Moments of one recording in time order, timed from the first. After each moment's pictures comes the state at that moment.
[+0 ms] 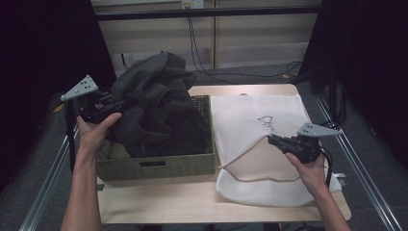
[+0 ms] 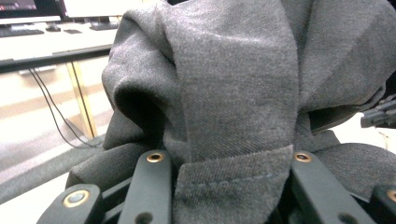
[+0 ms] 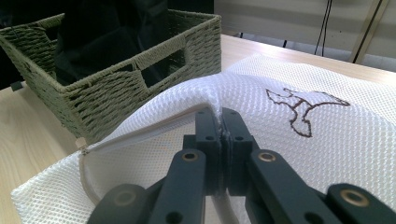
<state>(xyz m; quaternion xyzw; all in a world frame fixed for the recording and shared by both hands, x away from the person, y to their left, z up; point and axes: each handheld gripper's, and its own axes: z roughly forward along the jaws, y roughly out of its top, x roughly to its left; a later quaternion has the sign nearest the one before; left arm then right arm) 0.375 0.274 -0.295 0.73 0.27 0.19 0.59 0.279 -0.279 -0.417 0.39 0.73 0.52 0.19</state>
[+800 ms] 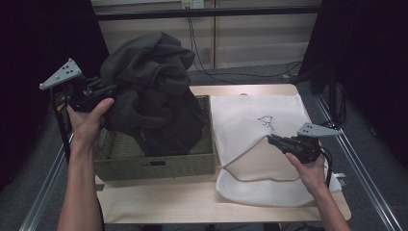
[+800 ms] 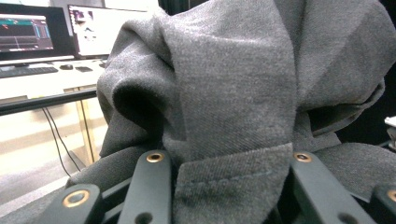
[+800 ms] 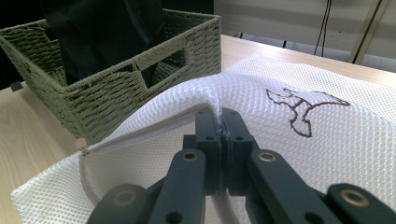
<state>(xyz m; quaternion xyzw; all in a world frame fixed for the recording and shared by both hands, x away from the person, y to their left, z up) 0.366 0.273 -0.250 0.69 0.26 0.22 0.64 0.278 -0.279 -0.416 0.39 0.73 0.52 0.19</state>
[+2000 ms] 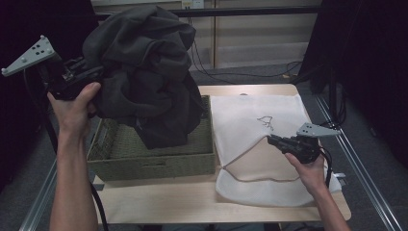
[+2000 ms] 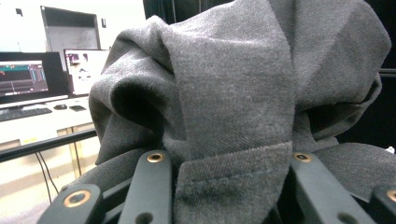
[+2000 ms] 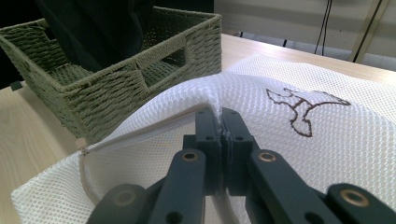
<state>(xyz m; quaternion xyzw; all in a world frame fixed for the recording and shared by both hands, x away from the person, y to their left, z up) 0.343 0.269 -0.191 0.66 0.22 0.23 0.68 0.279 -0.278 -0.417 0.39 0.73 0.52 0.20</state>
